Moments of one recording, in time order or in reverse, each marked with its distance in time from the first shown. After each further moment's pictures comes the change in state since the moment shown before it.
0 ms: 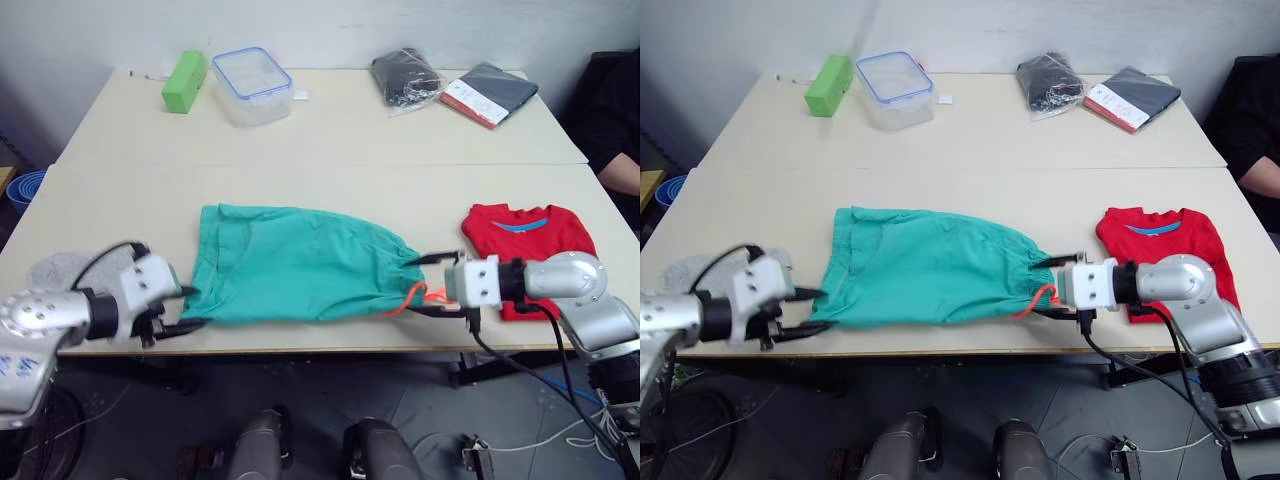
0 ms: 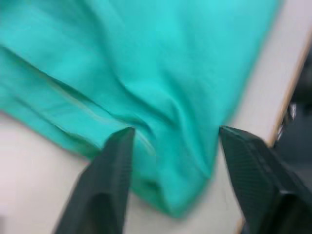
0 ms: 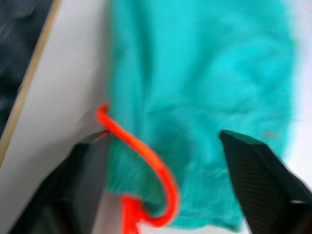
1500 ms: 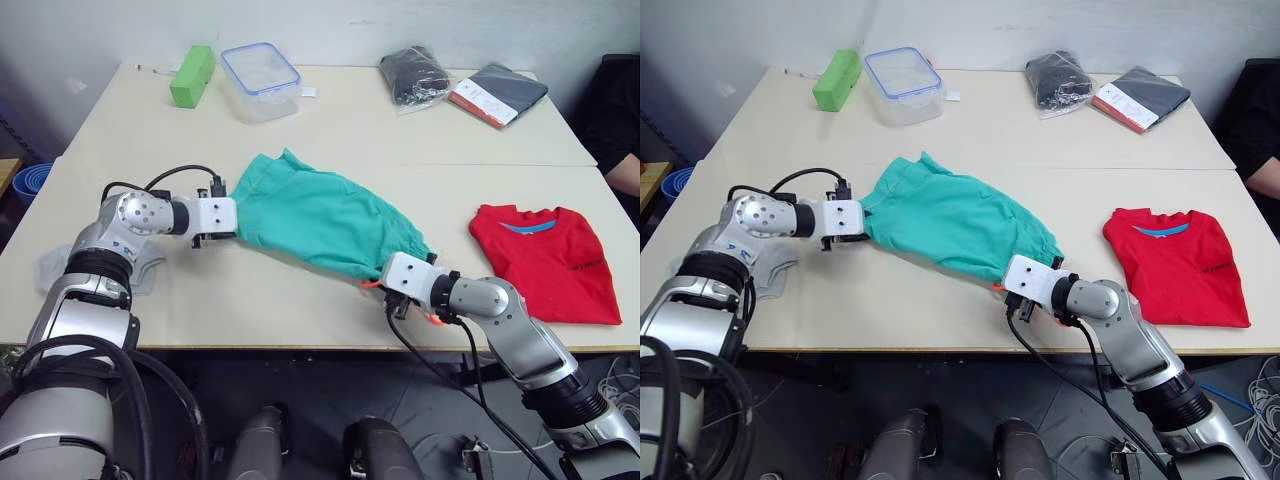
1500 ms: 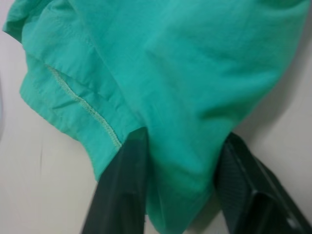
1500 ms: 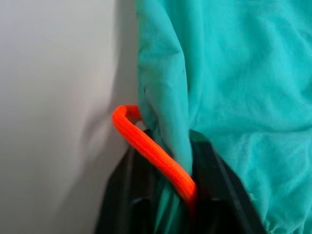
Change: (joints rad) left arm -0.943 -0.272 -0.613 1.535 0.772 -1.263 0.230; right arm 0.037 0.230 0.205 -0.141 -0.378 0.377 -0.370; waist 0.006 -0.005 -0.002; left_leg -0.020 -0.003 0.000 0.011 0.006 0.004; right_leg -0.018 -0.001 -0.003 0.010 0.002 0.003
